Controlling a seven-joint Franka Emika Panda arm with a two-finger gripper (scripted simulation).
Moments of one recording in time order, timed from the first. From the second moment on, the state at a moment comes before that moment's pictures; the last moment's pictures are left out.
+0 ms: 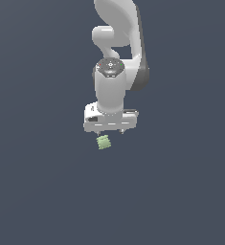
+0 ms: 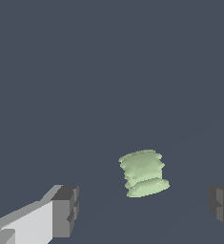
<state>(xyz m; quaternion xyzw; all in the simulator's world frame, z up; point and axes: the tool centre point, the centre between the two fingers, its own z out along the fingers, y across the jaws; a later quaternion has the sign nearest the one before) 0.008 -0.008 0.167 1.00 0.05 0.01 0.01</state>
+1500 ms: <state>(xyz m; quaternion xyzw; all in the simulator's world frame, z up) -0.022 -0.044 0.081 0.99 0.17 0.00 0.00</state>
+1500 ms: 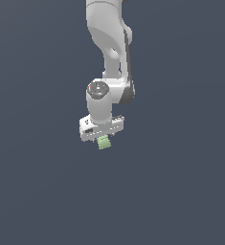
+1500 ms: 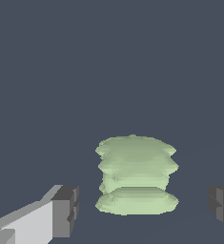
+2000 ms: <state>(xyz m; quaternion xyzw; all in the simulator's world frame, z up) -0.023 -0.044 0.043 0.99 0.17 0.00 0.00</state>
